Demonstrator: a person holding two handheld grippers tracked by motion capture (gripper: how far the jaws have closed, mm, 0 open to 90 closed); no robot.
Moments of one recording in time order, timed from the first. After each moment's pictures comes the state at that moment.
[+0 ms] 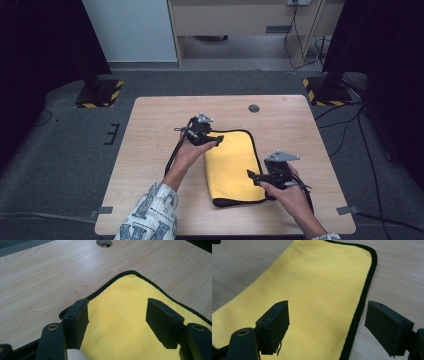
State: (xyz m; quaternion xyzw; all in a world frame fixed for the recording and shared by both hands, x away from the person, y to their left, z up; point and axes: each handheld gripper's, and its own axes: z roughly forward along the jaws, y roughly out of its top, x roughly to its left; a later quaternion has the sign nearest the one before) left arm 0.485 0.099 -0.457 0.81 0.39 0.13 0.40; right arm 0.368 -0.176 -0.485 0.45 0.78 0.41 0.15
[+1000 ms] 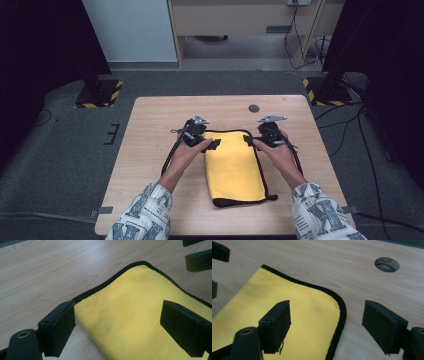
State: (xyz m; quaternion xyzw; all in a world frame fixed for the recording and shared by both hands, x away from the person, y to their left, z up) left arm 0.488 0.110 -0.469 0.82 0.41 0.14 0.38; right arm 0.494 -0.166 -0.475 0.46 0.78 0.39 0.17
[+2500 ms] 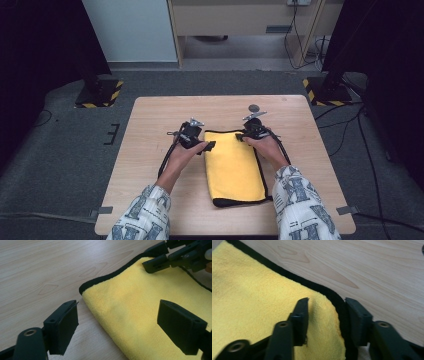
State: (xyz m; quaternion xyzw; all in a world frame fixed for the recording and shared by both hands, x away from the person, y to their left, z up) left arm 0.492 0.122 -0.486 0.81 0.43 0.13 0.37; right arm 0.552 -0.135 -0.526 0.42 0.83 0.35 0.13
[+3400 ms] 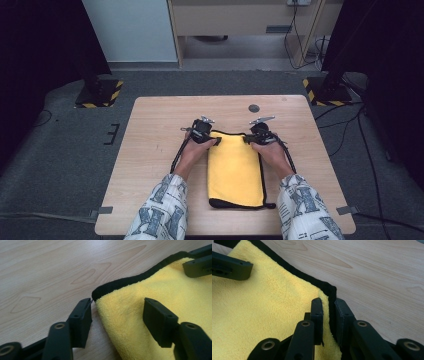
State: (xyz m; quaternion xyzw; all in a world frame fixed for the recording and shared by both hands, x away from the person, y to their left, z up) left arm 0.530 0.092 -0.518 0.82 0.44 0.12 0.35; right arm 0.530 -0.155 -0.525 0.45 0.81 0.35 0.12
